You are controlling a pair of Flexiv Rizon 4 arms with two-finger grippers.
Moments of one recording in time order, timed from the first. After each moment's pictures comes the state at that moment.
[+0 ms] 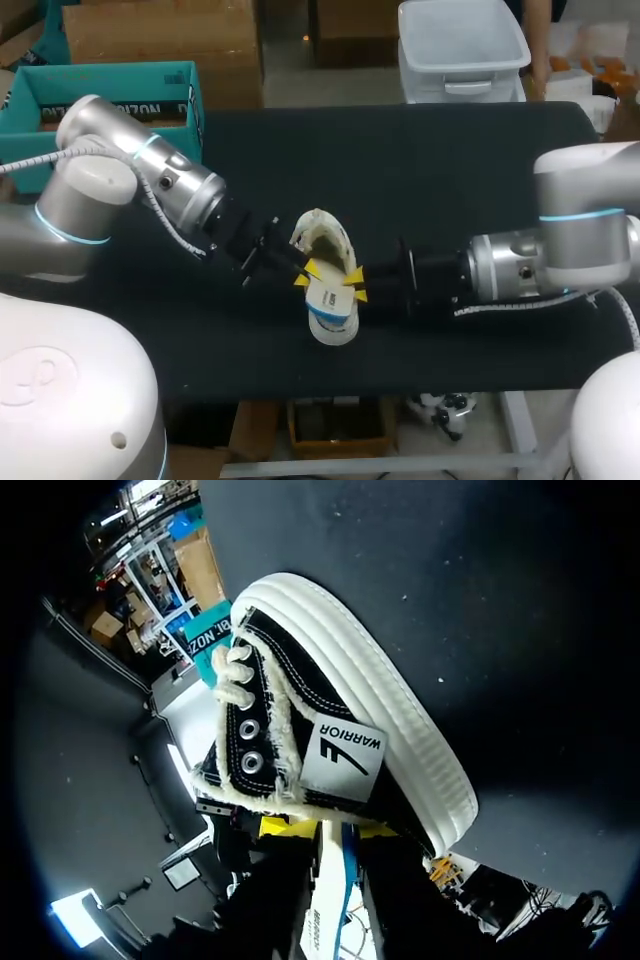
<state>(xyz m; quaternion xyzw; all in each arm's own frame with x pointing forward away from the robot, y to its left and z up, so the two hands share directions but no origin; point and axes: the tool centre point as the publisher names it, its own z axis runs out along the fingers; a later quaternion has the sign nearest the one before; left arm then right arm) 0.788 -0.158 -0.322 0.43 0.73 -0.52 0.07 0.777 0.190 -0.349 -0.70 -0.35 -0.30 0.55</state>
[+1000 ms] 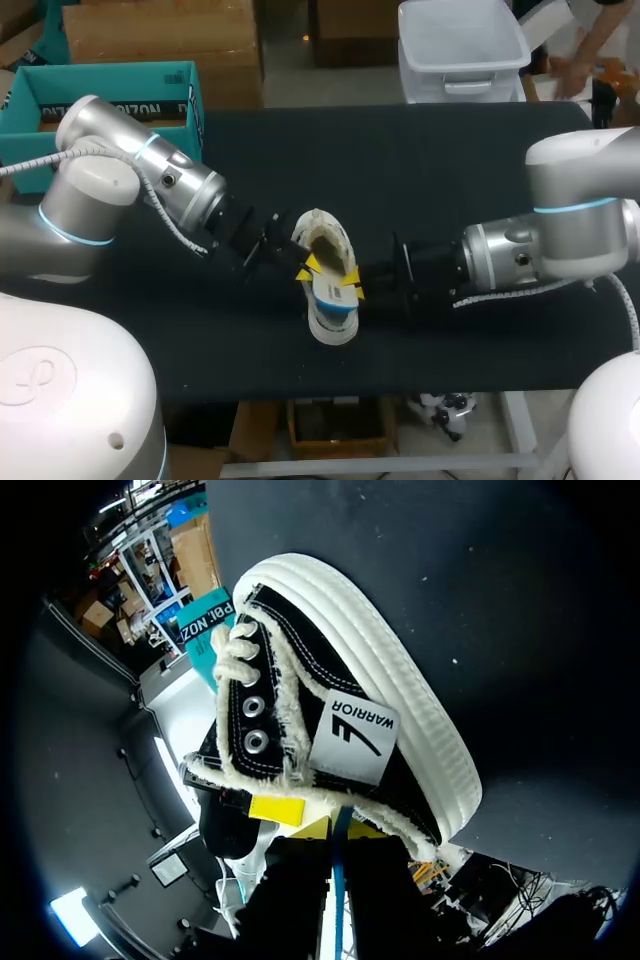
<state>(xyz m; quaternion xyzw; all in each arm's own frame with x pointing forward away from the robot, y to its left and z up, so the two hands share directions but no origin) 0.805 -0.159 -0.330 0.39 0.76 -0.52 0.06 0.773 0.195 -0.342 -0.70 -0.38 -0.28 0.54</state>
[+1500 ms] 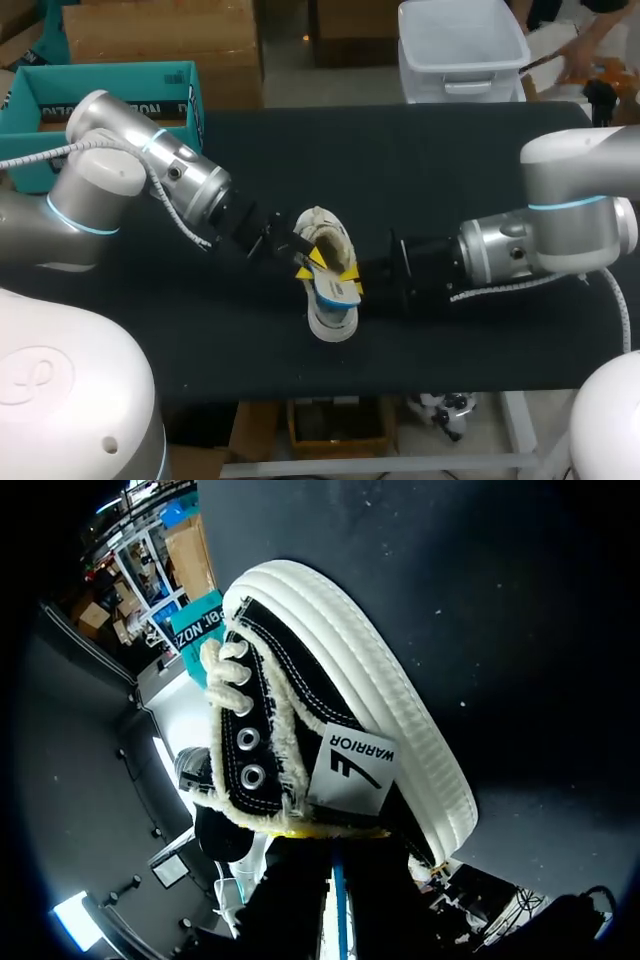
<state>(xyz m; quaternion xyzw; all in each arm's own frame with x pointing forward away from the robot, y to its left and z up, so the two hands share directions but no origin) 0.814 -0.161 -0.334 0.40 0.75 -0.52 0.04 0.789 0.195 -0.352 -0.70 -0.38 -0.27 0.54</state>
